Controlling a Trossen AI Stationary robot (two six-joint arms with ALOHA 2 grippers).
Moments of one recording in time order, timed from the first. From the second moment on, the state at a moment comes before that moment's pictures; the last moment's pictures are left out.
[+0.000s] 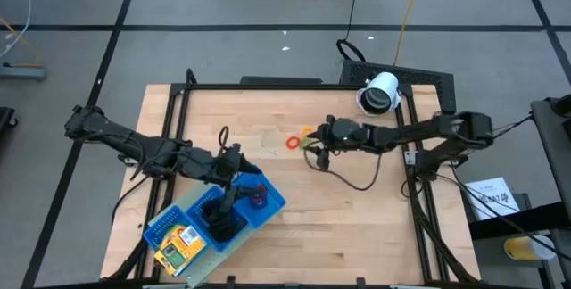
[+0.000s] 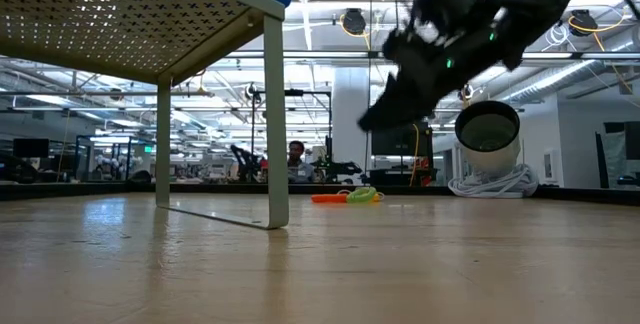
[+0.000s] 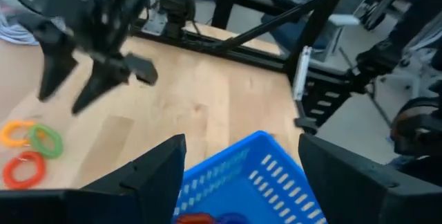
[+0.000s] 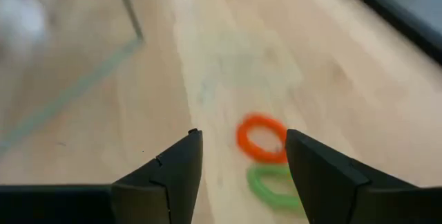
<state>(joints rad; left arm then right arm) -0.35 1.14 0.94 -0.15 -0.19 -0.40 -0.18 1.47 0.65 0.34 0.03 0.06</state>
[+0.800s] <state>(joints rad) -0.32 1.14 0.94 -0.16 -0.23 -0.34 -0.36 1.78 0.66 0.43 -0.10 0.17</state>
